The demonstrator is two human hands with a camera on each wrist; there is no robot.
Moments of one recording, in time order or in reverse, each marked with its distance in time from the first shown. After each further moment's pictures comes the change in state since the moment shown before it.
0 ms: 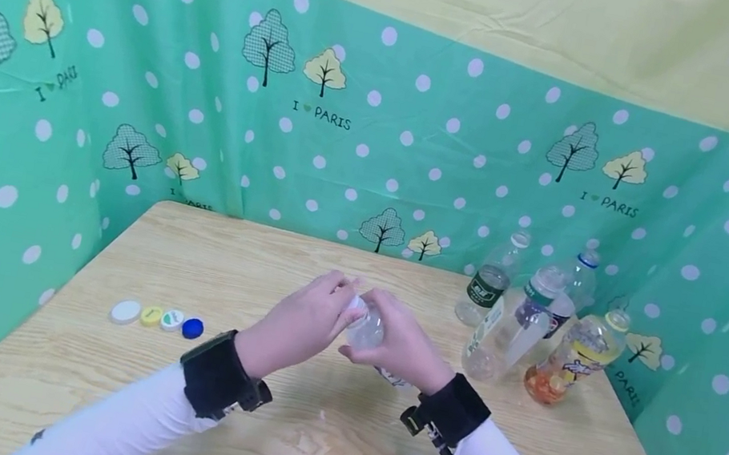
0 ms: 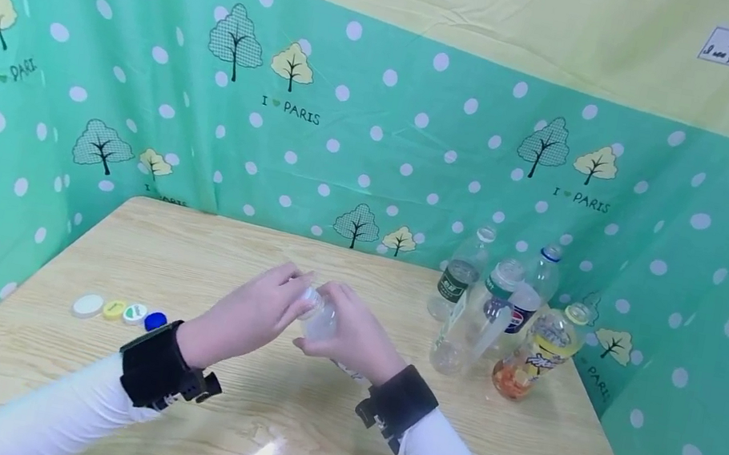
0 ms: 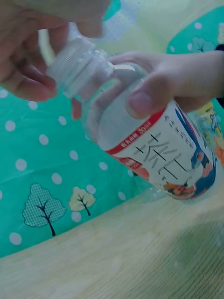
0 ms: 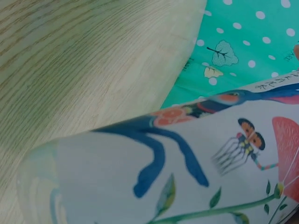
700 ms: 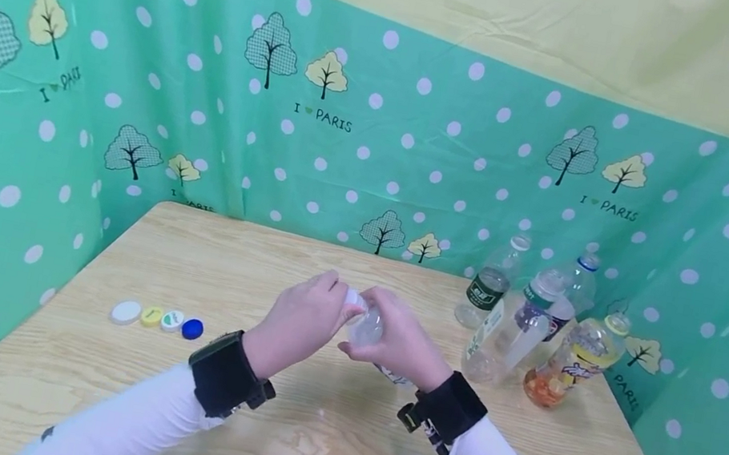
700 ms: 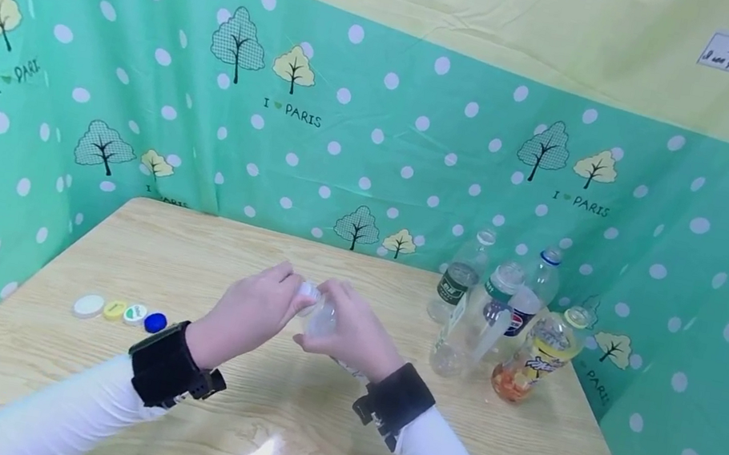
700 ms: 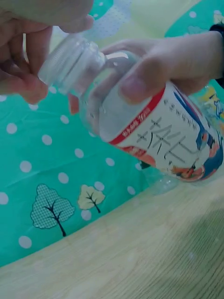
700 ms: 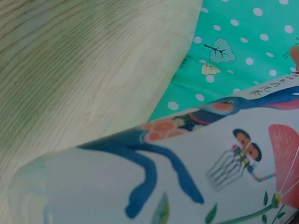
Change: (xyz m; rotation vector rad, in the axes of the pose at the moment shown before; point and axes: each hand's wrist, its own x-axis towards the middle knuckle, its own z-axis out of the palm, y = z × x) left_hand 0.002 0.001 0.008 0.211 0.117 -0.042; right_hand 0.006 0.000 -0.001 -0.057 0.017 0.036
